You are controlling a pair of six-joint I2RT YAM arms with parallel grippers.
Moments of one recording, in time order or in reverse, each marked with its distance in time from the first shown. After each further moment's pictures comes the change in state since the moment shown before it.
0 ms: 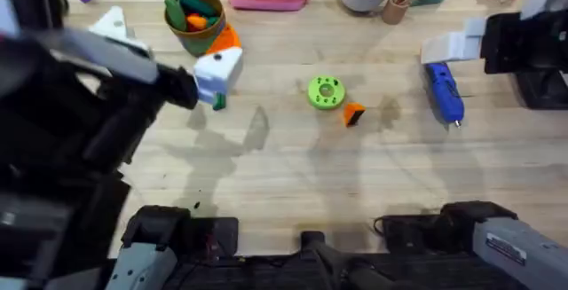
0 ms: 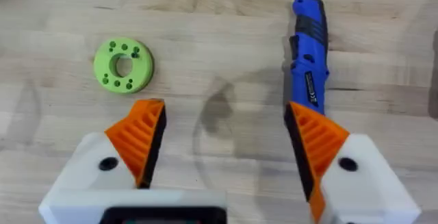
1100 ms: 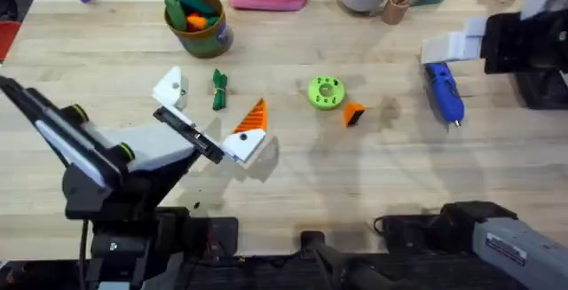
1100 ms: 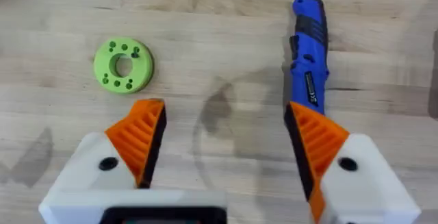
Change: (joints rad) left arm 0.076 -0.487 -0.501 0.229 0.401 -0.028; right arm 0.000 0.000 0.000 0.000 0.000 0.000
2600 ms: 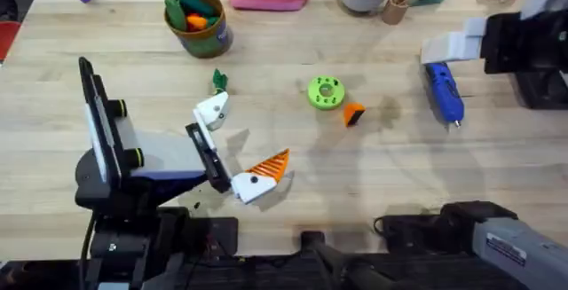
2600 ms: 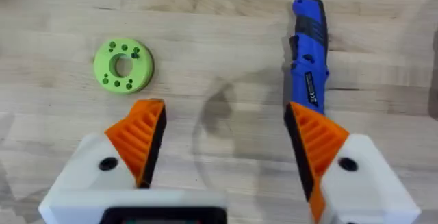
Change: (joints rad) left arm 0.000 -0.003 0.003 -0.169 0.416 0.006; right arm 0.000 0.000 0.000 0.000 0.000 0.000
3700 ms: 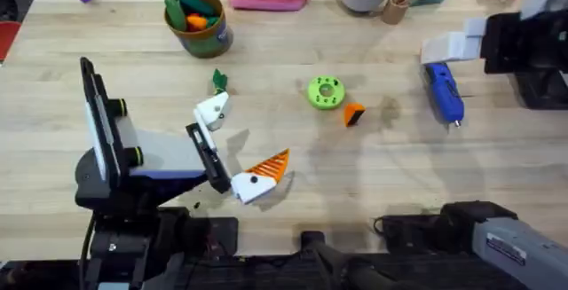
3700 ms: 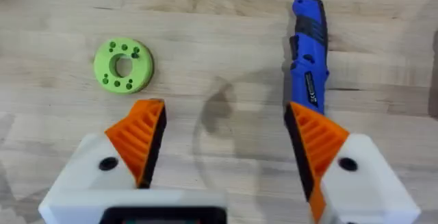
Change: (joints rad) left arm 0.000 0.000 0.000 -0.001 0.003 -0.013; right arm 0.000 0.000 0.000 0.000 0.000 0.000
